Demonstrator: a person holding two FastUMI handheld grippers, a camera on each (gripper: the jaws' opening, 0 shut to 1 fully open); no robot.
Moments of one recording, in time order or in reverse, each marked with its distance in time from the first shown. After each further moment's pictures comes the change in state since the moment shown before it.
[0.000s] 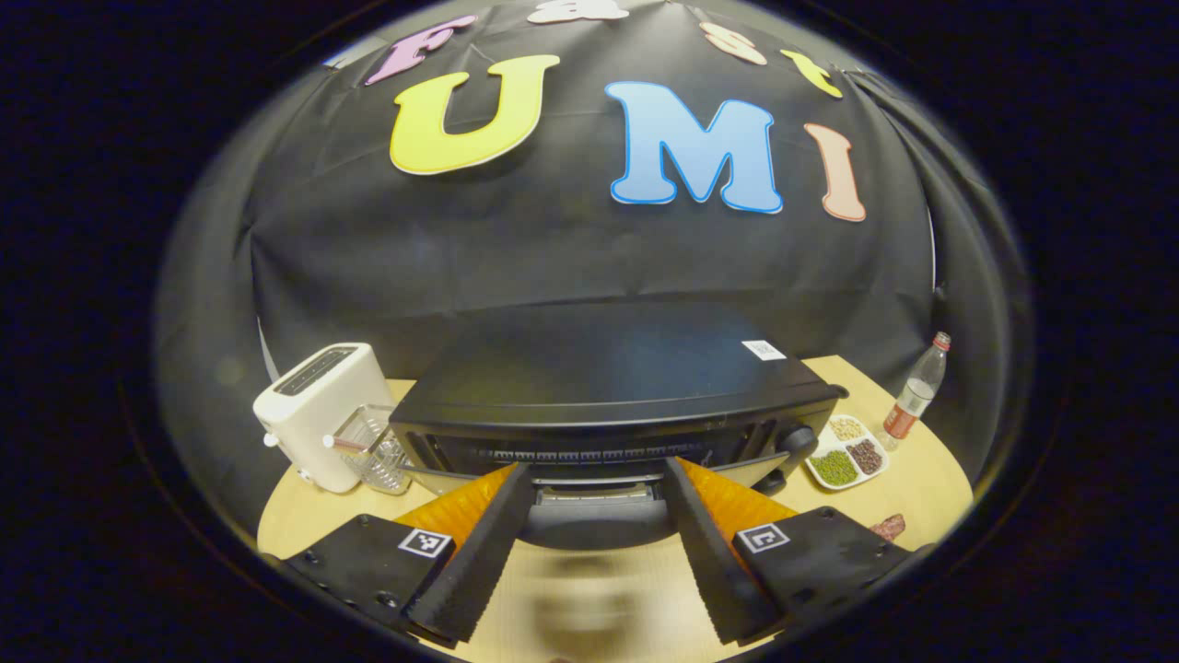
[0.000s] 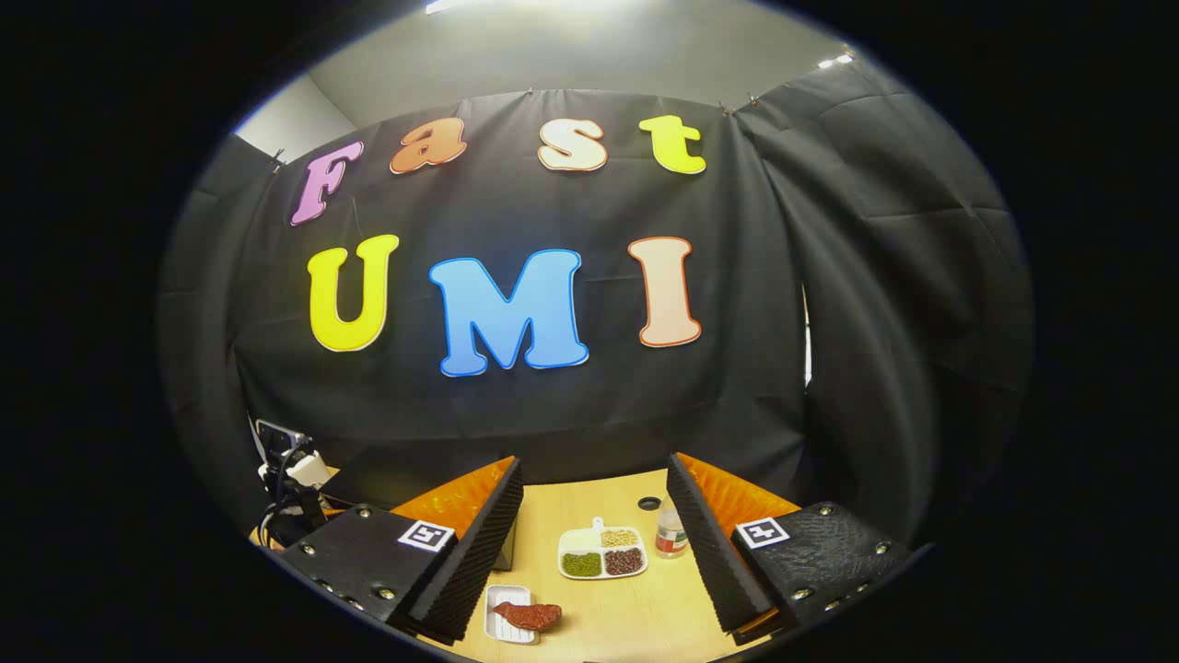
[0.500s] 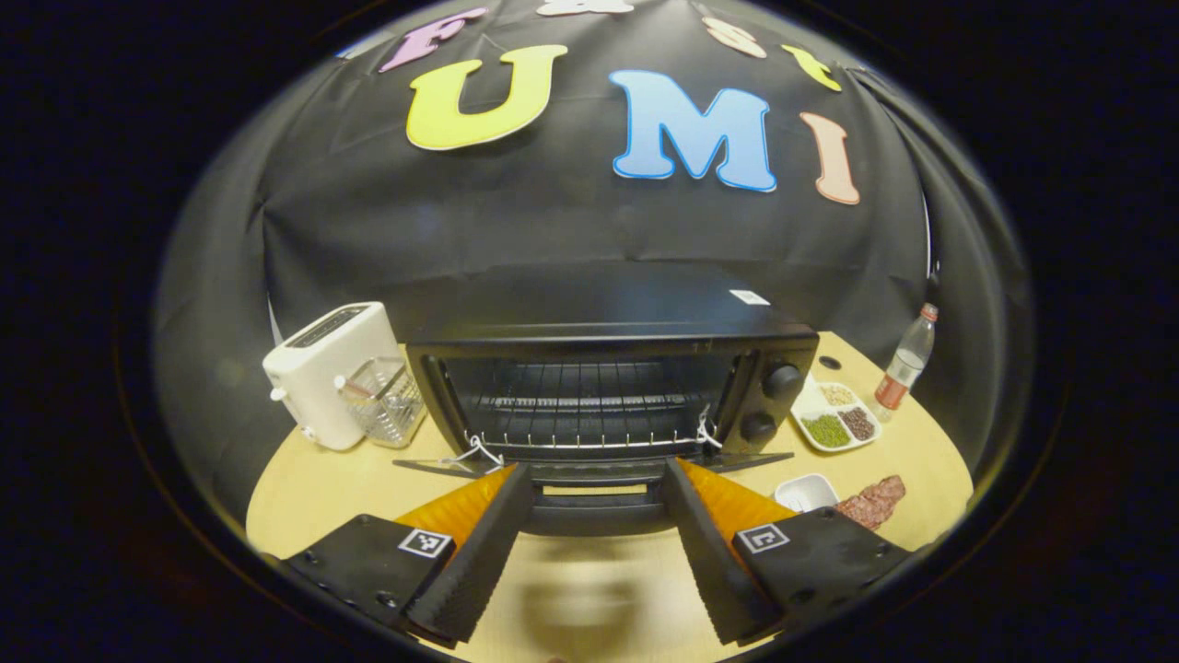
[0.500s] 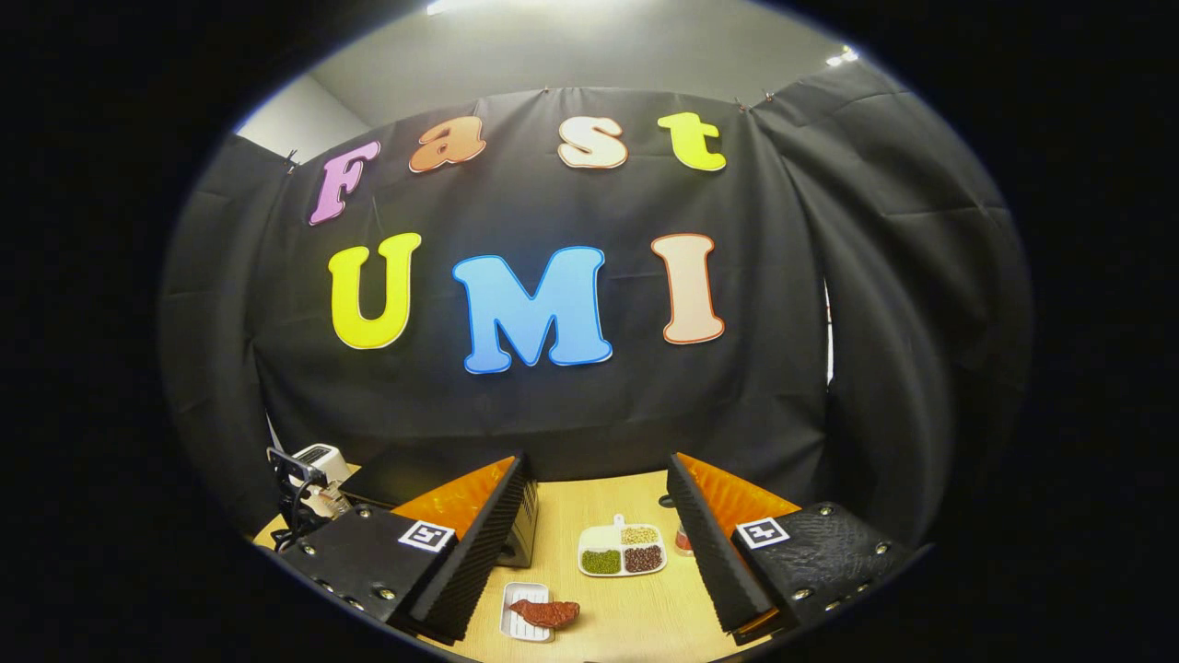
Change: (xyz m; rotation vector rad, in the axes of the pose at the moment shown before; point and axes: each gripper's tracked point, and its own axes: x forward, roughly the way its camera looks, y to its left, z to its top) left arm -0.033 -0.004 -0.053 -0.015 0.067 0.007; right arm -0.002 0.011 -0.003 -0.006 0.018 0.044
